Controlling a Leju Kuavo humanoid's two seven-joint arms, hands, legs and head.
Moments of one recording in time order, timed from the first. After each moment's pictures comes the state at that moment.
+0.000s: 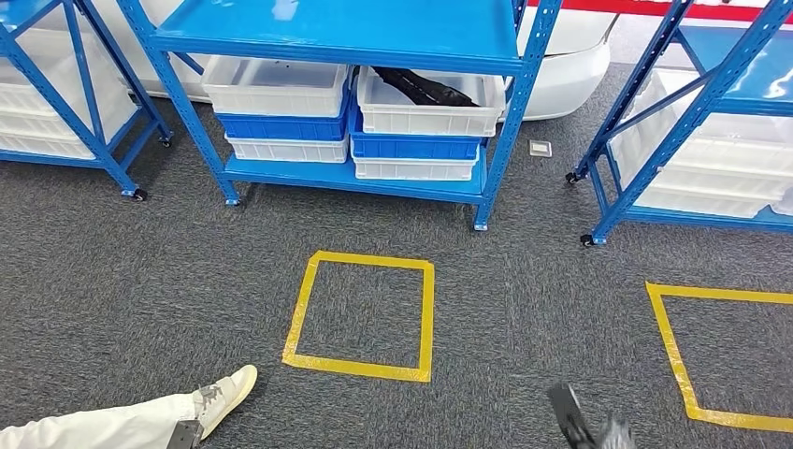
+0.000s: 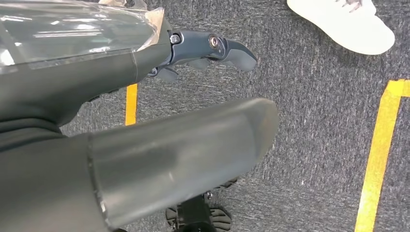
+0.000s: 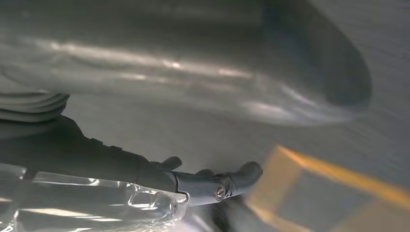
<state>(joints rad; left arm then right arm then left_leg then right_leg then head) -0.17 -0.07 0.86 -0.29 -0.69 -0.02 -0.27 -0.19 -0.11 -0.08 -0.27 0.73 -0.46 0.12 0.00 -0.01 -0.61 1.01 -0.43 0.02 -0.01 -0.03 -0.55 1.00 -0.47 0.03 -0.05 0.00</state>
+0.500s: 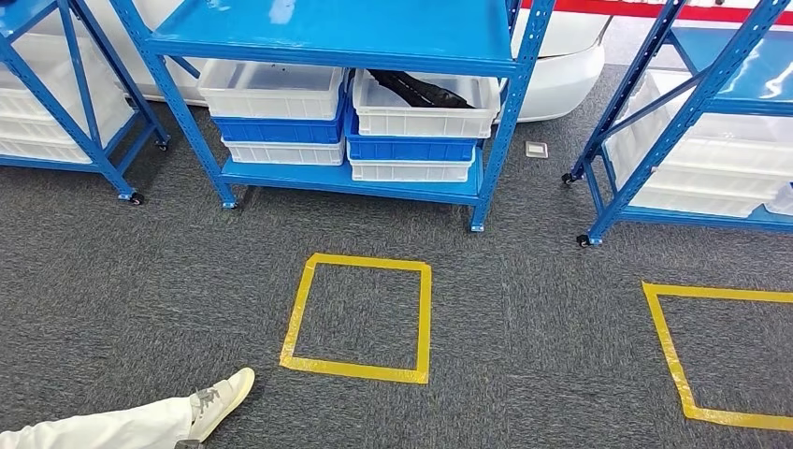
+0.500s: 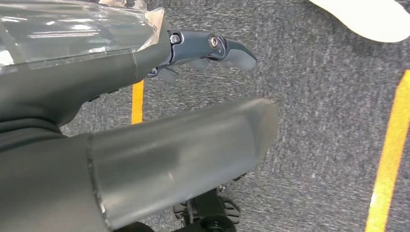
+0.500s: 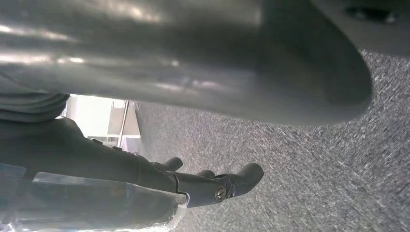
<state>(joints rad) -0.12 -0.08 0.86 -0.27 -0.67 -0.02 -0.31 -0.04 0.09 -0.12 -0.20 0.83 -0.05 0.39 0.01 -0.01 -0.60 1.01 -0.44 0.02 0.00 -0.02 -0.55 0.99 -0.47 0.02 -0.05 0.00</state>
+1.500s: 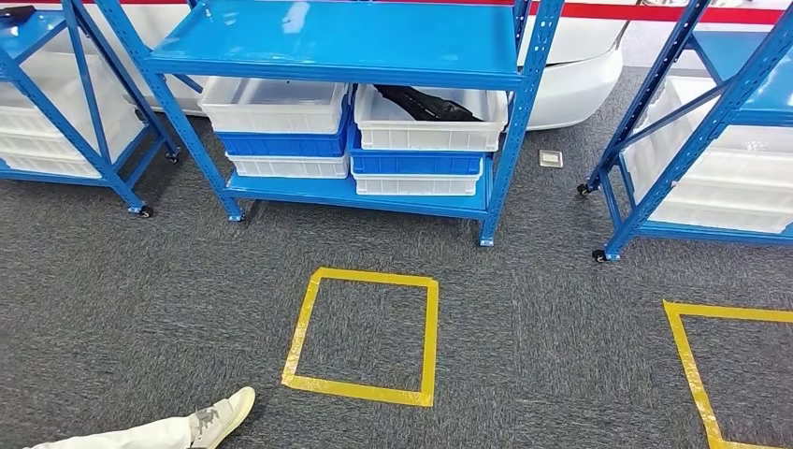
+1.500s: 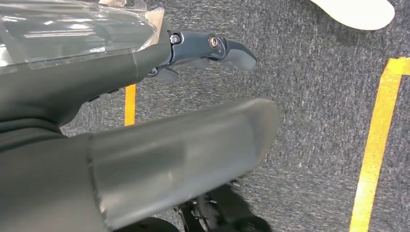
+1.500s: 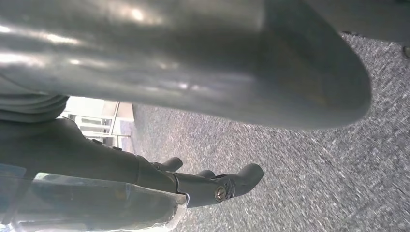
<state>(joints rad) -0.10 -0.09 0.86 -0.27 -0.70 -0.04 -0.31 -0.03 0.09 -0.12 -0.19 0.85 -0.01 0.37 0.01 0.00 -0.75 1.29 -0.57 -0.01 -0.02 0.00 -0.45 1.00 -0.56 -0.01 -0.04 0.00</state>
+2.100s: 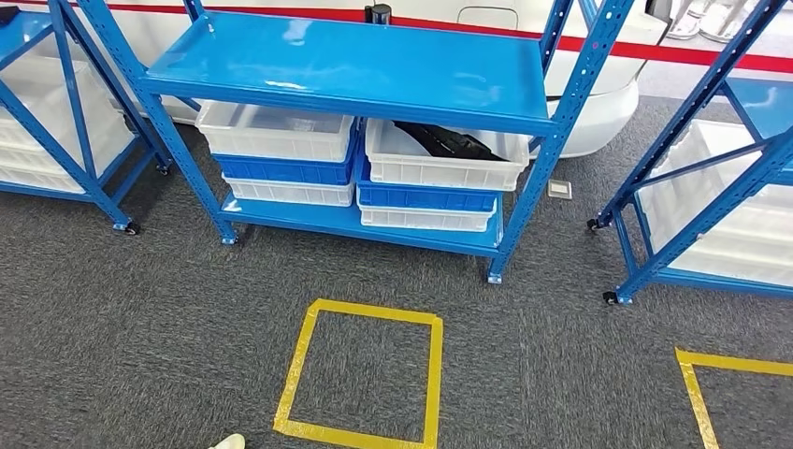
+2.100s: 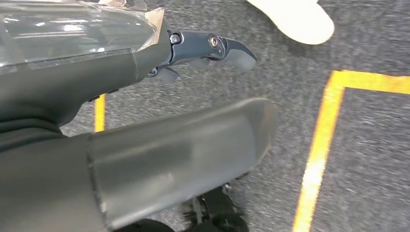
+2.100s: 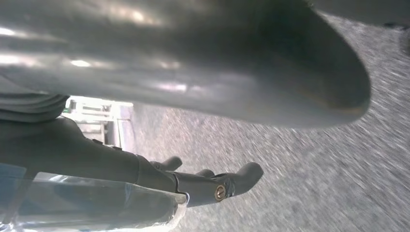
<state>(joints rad) -0.08 -0.10 0.90 -0.28 -0.70 -0.04 -0.30 -0.03 0.07 -0.12 -0.19 0.88 0.00 0.35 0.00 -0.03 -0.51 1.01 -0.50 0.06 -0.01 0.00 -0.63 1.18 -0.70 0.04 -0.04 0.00</state>
